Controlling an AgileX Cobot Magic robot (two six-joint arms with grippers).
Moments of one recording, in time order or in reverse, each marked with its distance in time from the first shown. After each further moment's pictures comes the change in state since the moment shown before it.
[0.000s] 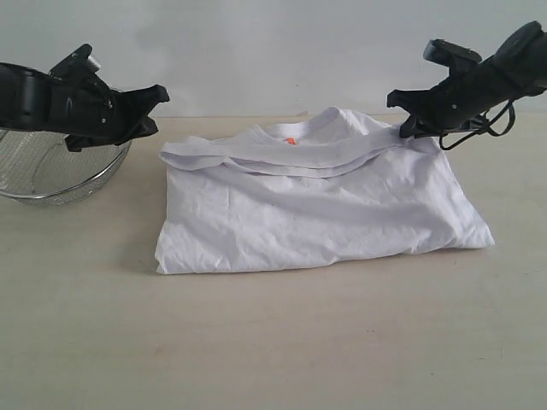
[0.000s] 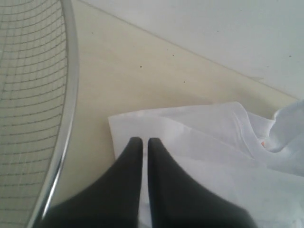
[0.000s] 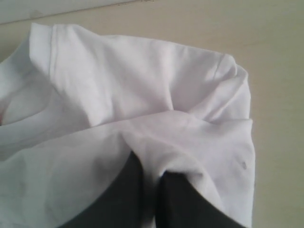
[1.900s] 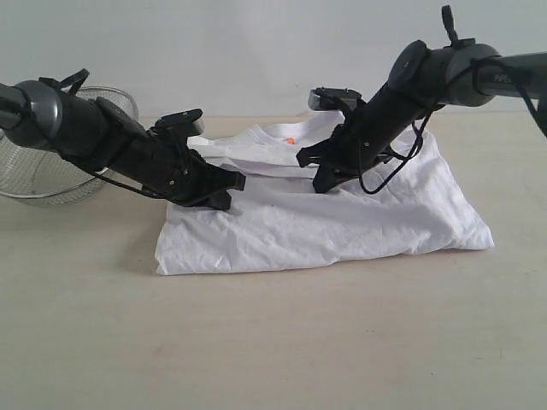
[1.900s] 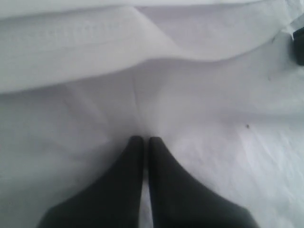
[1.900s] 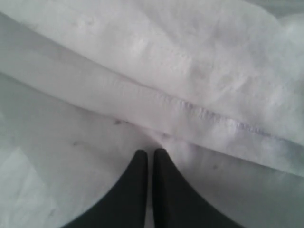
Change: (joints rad) left arm -0.198 0.091 0.000 0.512 0.182 -0.202; right arm 0.263 0.022 0.003 -0.084 0.229 -0.116
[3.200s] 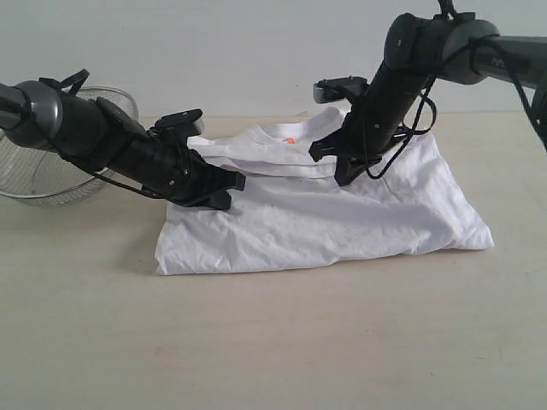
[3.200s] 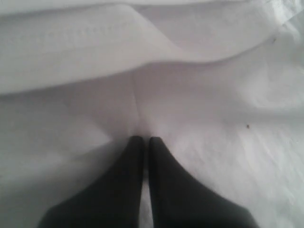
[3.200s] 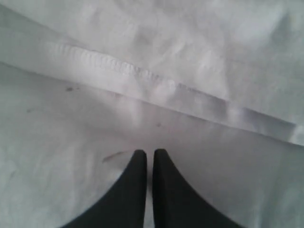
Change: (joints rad) left arm 0.000 0.000 0.000 0.000 -0.002 0.000; right arm 0.011 0.012 -0.154 -0.292 0.186 0.189
